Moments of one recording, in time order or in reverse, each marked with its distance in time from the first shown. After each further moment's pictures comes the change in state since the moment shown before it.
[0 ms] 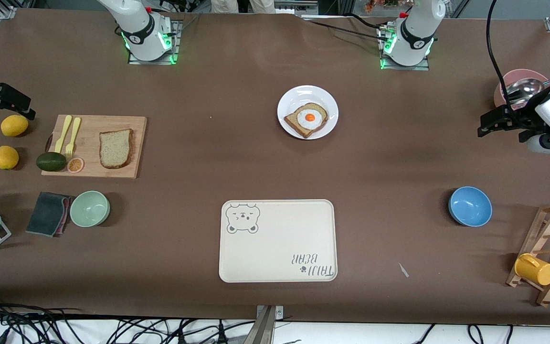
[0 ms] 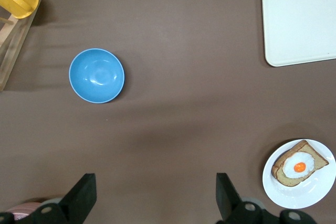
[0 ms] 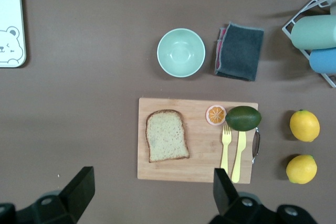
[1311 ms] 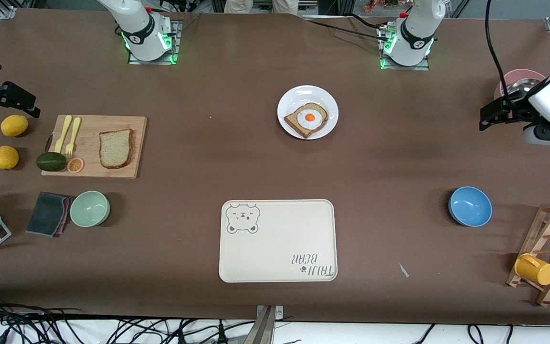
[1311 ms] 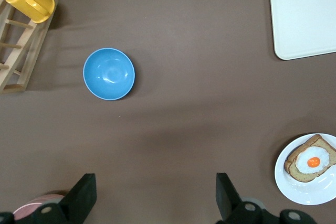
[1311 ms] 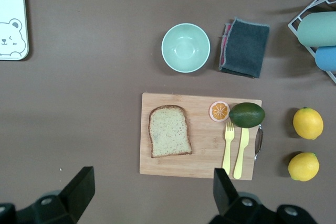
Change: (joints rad) left arm 0.012 -0.032 -0.045 0.014 0.067 -0.031 -0.005; right arm 0.001 0.000 0.016 0.002 0.000 -0.014 0.000
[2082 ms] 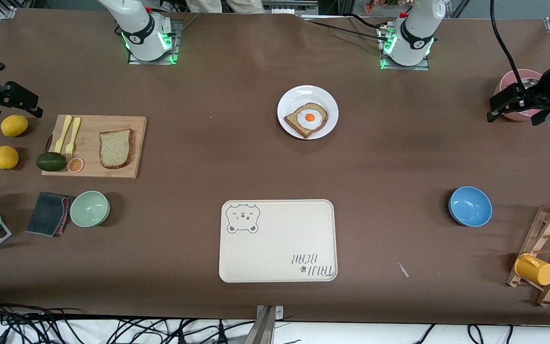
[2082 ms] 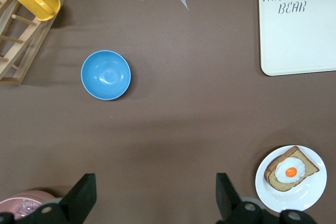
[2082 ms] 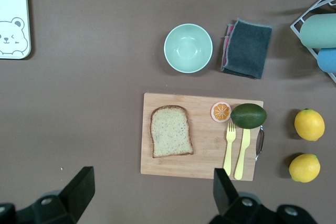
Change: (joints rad) left arm 0.019 -0.040 0.005 0.001 -0.060 0.000 -0.059; right arm 0.001 0.000 0.005 0.000 0.000 0.000 0.000
